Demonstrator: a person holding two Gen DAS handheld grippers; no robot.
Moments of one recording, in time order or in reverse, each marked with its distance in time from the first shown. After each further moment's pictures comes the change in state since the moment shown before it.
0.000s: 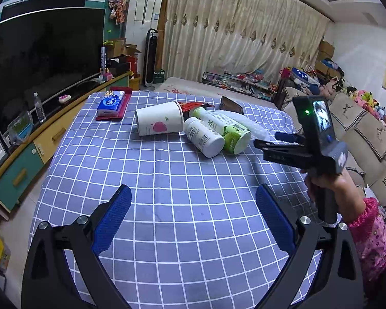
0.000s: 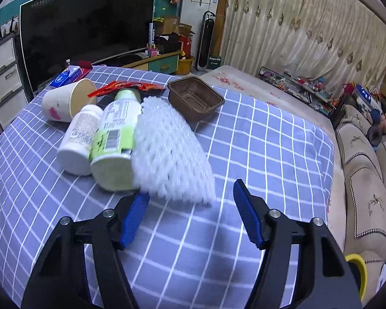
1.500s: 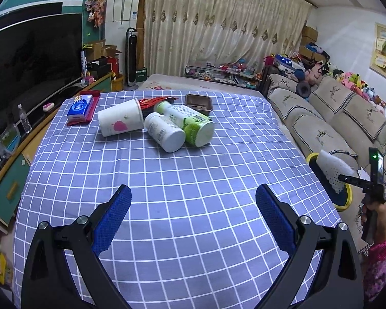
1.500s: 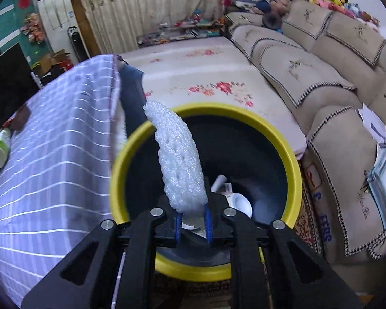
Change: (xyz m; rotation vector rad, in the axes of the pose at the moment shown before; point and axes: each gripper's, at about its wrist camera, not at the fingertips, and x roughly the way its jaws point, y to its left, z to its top) left arm 0.015 -0.065 -0.004 0.094 0.033 -0.054; right arm -0.122 -0.243 -0.228 0.668 0.131 -0.284
